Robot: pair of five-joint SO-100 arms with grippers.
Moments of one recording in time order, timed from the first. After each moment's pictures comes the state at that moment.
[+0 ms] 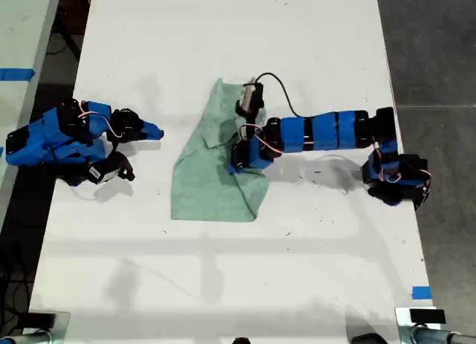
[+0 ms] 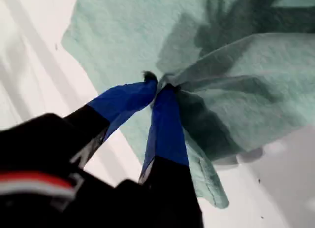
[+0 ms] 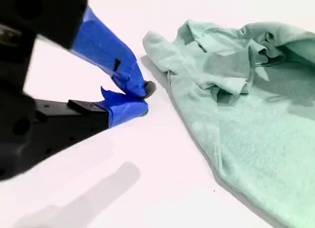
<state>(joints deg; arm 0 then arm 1) -24.3 206.5 180.7 63.4 3.1 4.6 68.3 60.5 65.7 -12.4</state>
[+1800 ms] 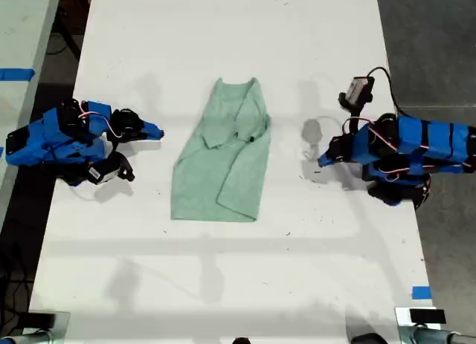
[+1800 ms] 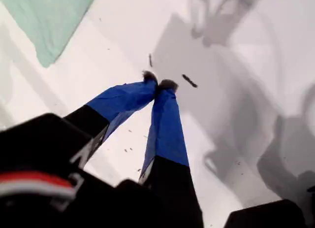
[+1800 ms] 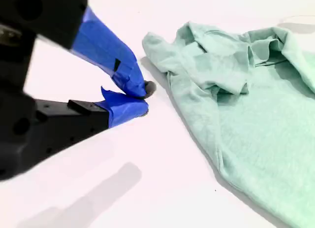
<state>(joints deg) -24.3 206.5 180.7 63.4 3.8 13.4 175.2 155.8 79.0 -14.2</state>
